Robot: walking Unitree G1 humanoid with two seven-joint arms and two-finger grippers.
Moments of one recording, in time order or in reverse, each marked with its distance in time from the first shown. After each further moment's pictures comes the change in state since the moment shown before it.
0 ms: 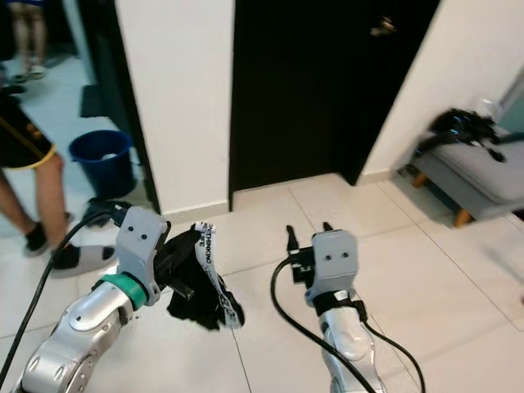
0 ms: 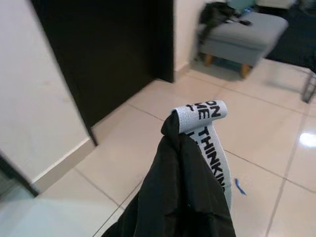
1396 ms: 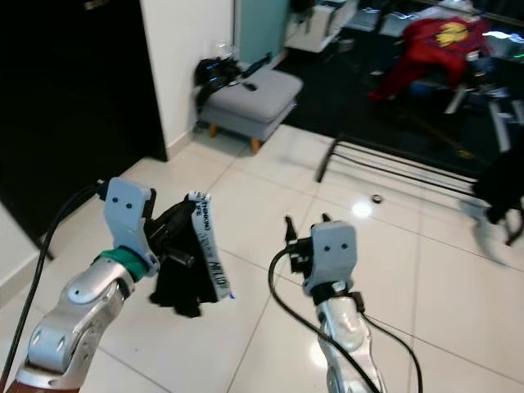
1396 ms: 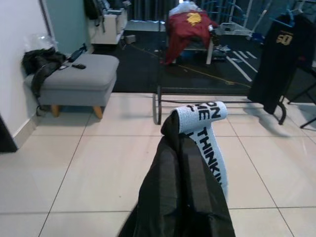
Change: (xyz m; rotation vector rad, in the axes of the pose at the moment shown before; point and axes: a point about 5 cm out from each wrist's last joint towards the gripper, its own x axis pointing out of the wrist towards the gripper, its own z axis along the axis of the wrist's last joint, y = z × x) left arm 0.013 0.019 0.026 -0.084 -0.116 0.097; right arm 0.009 0.006 0.012 0.024 -0.045 -0.005
